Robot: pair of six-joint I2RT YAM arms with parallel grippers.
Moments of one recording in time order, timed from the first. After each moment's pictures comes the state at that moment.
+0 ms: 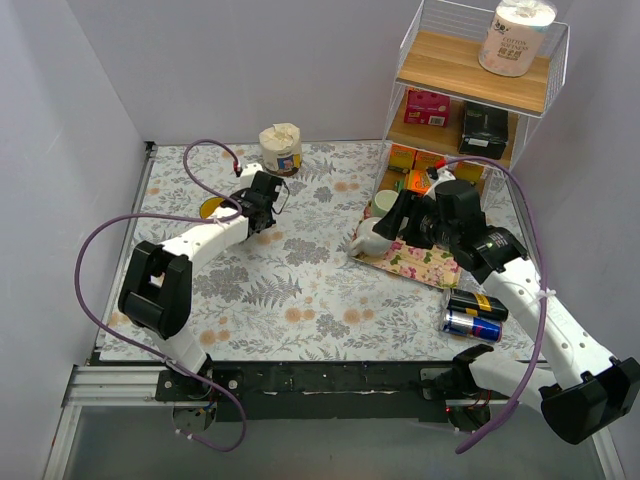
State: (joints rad) left arm -0.47 1.67 1.21 -0.43 -0.54 -0.54; right arm 0.49 1.05 1.06 -0.59 -0.14 0.65
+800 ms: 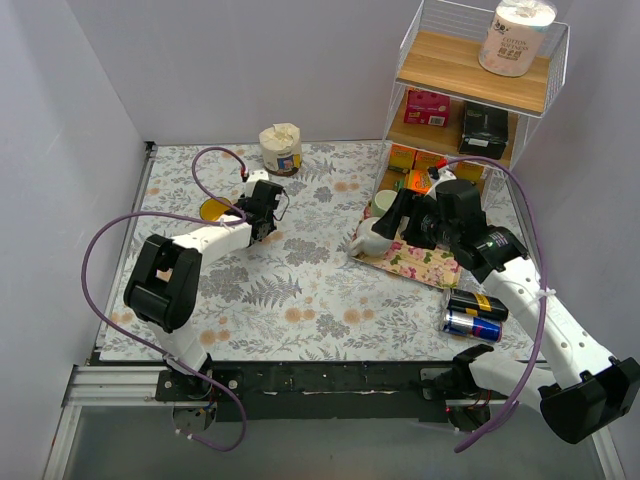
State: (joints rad) left arm -0.45 1.73 1.09 -0.19 -0.53 -0.40; right arm 0.48 1.06 1.07 -0.59 -0.14 0.65
